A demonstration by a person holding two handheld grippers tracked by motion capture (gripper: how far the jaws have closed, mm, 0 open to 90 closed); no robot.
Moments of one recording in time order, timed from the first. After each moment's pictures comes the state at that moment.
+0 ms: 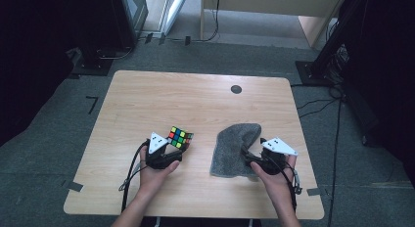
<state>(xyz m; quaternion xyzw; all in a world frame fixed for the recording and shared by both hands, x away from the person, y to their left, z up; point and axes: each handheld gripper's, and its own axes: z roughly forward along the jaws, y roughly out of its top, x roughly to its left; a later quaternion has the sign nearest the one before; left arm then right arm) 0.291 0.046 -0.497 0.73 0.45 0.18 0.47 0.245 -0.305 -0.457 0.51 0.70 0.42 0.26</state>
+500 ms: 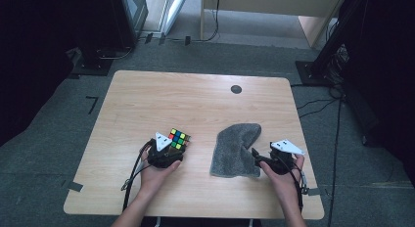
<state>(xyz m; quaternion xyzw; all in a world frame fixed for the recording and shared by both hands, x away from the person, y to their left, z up) 0.299 0.039 -0.509 0.76 0.47 0.21 0.40 0.253 -0.337 -0.486 0.55 0.69 0.39 0.25</state>
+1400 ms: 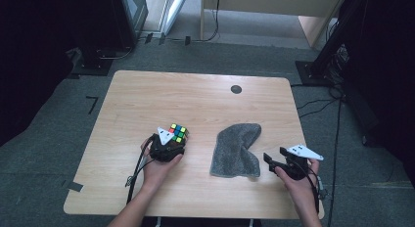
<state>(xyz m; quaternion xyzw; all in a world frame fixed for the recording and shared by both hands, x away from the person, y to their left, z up) 0.317 0.031 -0.510 0.75 0.48 0.24 0.38 0.233 -0.378 -0.482 0.55 0.69 0.40 0.22</state>
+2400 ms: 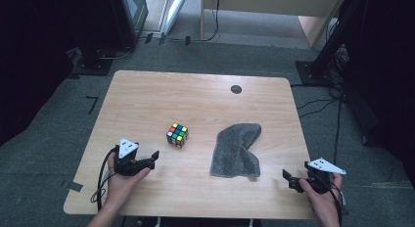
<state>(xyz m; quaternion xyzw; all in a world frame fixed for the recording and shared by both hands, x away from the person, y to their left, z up) 0.265 0.135 -0.486 0.74 0.49 0.21 0.40 0.198 -0.441 -0.507 0.57 0.70 0.37 0.22</state>
